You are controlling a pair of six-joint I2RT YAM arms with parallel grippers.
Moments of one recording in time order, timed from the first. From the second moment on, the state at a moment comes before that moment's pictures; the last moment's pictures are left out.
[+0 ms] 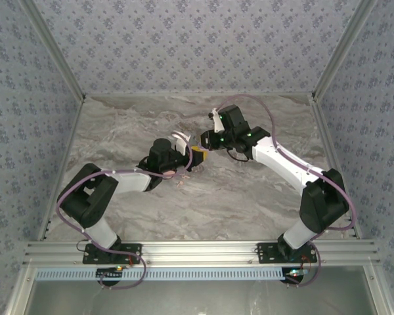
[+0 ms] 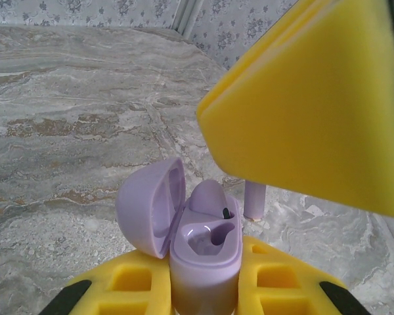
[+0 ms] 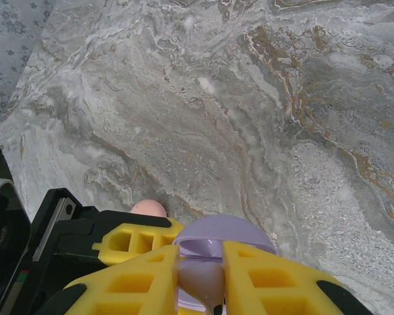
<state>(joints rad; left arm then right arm) -0.64 1.66 0.72 0.69 0.42 -0.35 0.59 1.59 1.30 -0.45 -0.22 0.38</state>
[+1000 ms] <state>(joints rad) -0.64 1.66 0.73 0.68 0.42 -0.37 0.61 1.61 1.32 -0.45 -0.21 0.36</state>
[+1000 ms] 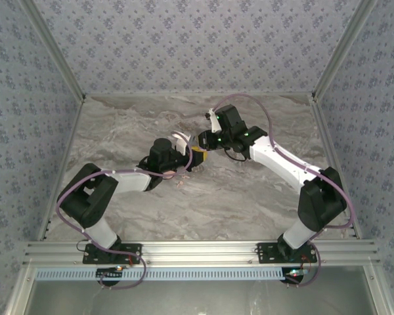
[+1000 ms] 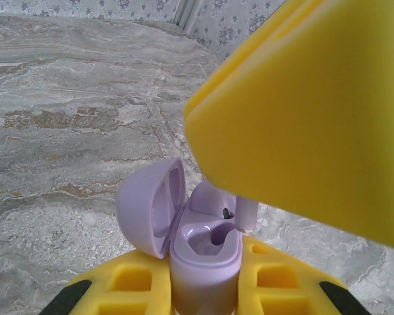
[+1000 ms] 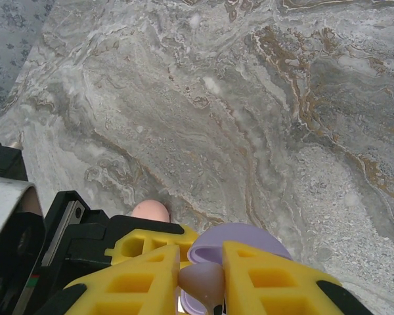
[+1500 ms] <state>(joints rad) -0.64 1.66 0.73 0.68 0.43 -0.38 0.61 1.62 1.32 -0.45 -0.18 0.35</state>
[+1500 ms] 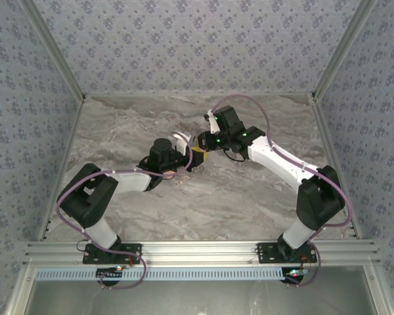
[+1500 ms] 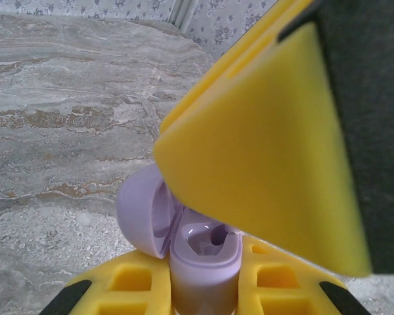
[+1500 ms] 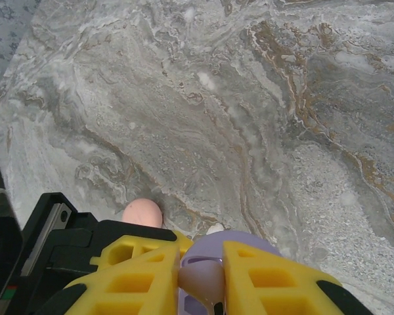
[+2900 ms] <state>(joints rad) -0.64 1.66 0.73 0.72 0.40 -0.46 0.63 1.61 1.27 -0.37 -0.13 0.39</state>
